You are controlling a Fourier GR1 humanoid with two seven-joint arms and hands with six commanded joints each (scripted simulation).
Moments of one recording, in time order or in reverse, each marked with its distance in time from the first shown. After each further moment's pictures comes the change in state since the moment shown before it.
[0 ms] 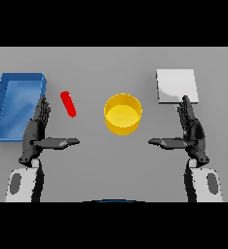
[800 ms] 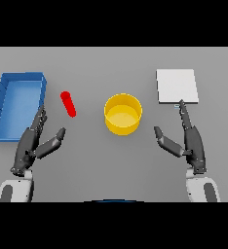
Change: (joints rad) left arm 0.119 0.102 -0.079 -0.140 -0.100 -0.050 0.043; right arm 0.096 -0.055 0.122 -0.112 0.272 -0.081 -0.073
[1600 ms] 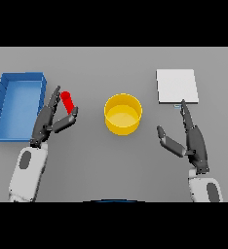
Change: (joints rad) left arm -0.355 -0.030 0.056 0.455 -0.066 0.050 -0.109; right arm 0.002 -0.012 -0.014 -0.006 -0.036 0.028 -0.003
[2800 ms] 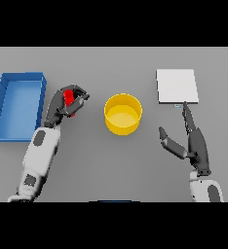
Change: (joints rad) left arm -0.271 -0.048 0.076 0.347 0.003 0.052 -0.092; right arm 0.023 -0.001 0.000 -0.019 0.006 -0.006 0.000
